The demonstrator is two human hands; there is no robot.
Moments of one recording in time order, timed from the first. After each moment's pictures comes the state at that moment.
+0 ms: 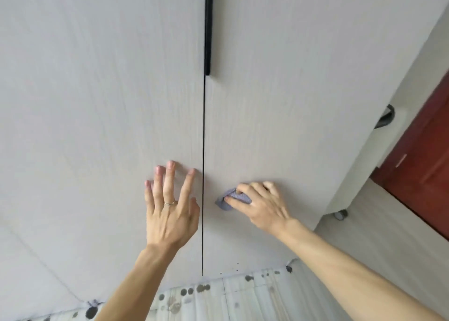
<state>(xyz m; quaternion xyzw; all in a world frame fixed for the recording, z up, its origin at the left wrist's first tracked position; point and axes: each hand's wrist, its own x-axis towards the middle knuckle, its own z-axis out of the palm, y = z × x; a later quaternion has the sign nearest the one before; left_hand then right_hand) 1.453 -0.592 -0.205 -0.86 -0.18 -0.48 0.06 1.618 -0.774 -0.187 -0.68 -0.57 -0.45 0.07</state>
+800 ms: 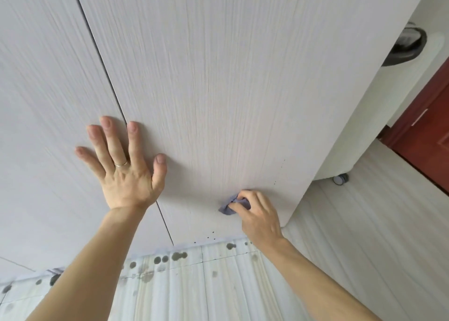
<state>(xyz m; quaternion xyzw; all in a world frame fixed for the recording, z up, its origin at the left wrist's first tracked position) 1.526 -0.605 -0.265 -0.81 -0.22 -0.53 0.10 1.651 -0.848 -0.361 -0.82 -0.48 -0.25 0.21</state>
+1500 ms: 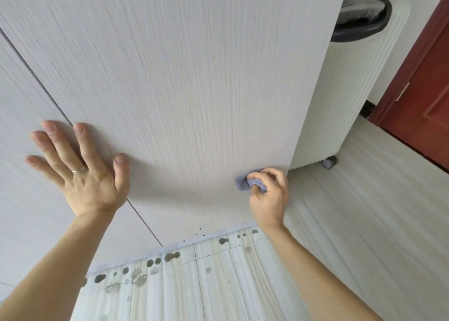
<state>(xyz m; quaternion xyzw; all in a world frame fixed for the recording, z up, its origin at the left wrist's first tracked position) 1.525 -0.615 -0.265 -0.83 -0.25 -0.49 0.02 1.678 -0.881 -0.356 -0.80 -0.17 -0.25 0.53</state>
